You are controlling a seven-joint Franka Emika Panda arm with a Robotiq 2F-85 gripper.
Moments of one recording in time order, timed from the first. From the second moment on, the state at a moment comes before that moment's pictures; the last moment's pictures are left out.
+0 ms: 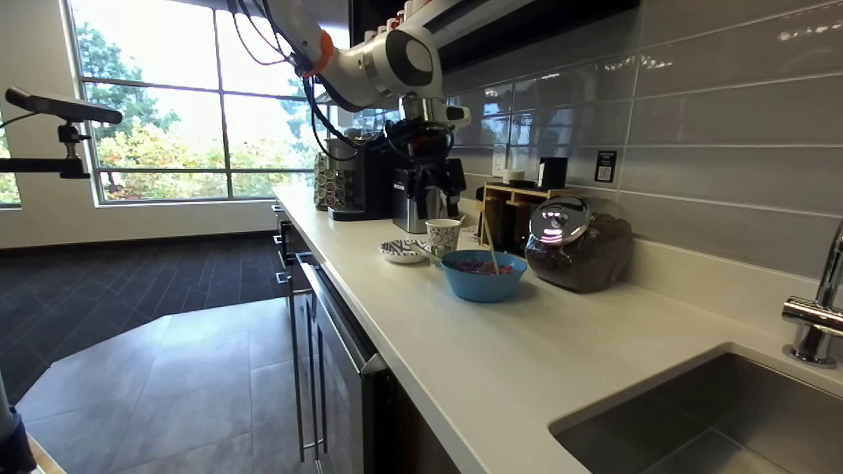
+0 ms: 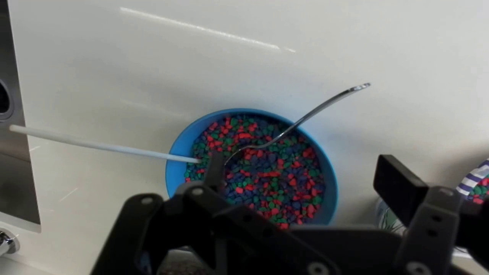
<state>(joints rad) -0.06 0.18 -0.11 -1.88 -0.24 2.06 0.33</state>
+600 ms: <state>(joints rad) -0.11 0.31 -0.17 -1.67 -0.26 1.84 0.30</state>
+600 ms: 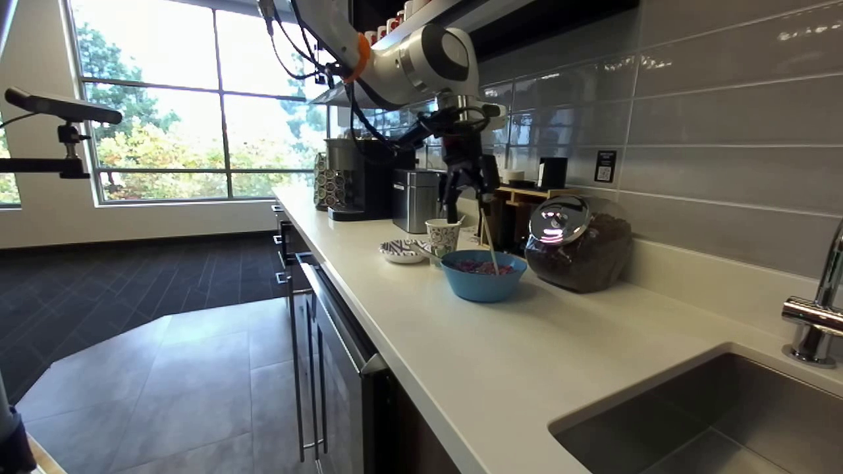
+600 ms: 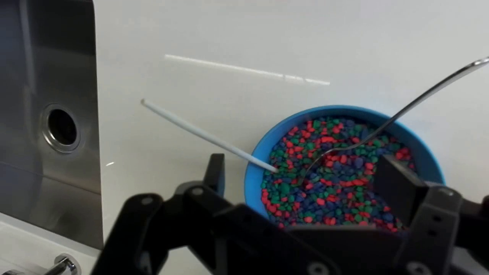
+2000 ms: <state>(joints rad) -0.22 0.73 -0.18 -1.13 -0.15 1.37 0.14</state>
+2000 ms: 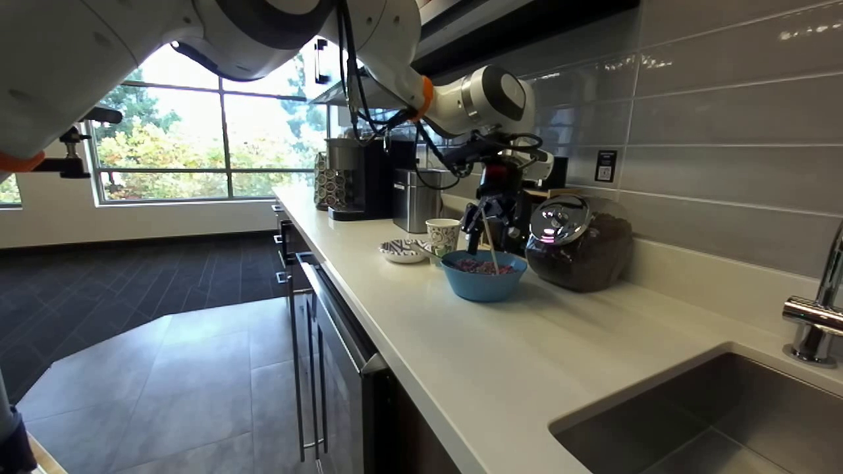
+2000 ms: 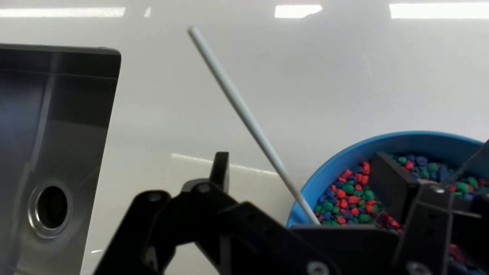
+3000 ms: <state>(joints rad) -0.27 0.80 -0.17 -0.97 -0.06 1.34 0.14</state>
